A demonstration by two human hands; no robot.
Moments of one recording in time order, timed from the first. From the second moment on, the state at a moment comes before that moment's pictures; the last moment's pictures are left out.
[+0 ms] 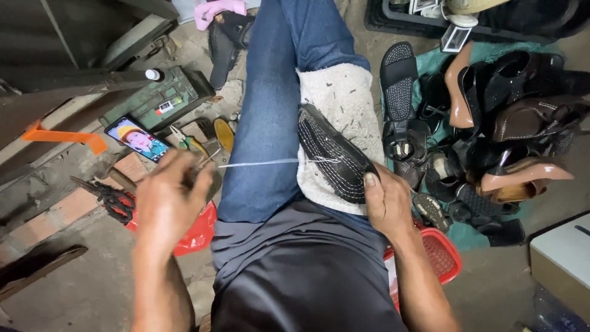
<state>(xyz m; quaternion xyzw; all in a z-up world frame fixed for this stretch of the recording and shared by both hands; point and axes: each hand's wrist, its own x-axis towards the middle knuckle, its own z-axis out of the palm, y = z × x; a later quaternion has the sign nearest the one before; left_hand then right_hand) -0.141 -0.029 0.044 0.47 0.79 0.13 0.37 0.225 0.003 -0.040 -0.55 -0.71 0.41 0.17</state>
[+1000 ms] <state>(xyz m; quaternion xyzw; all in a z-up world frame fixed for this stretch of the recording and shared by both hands) 0.004 -0.028 -0.017 0.68 0.56 0.29 0.37 0.276 -0.001 -0.063 -0.40 -0.19 0.71 0.55</state>
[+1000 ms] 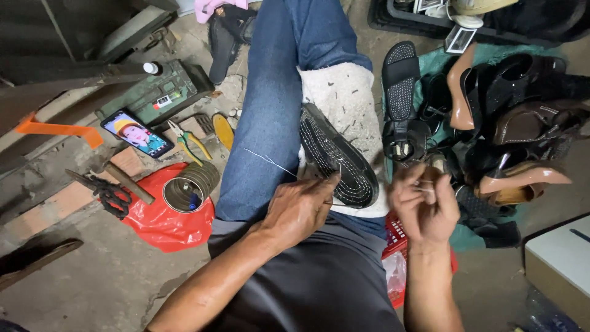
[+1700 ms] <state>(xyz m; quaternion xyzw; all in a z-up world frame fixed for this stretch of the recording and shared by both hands) 0.004 -0.002 -0.019 0.59 0.58 0.29 0.48 0.257 -0.014 -0.088 -0.62 -0.66 0.38 0.20</state>
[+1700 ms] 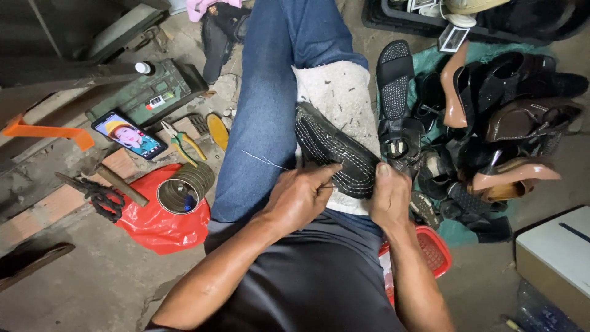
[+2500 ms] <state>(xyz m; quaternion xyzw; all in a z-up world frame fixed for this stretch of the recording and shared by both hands) -0.018 -0.020 -0.007 0.67 0.57 0.25 0.41 0.273 -0.020 -0.108 -0.68 -0.53 0.46 0.20</state>
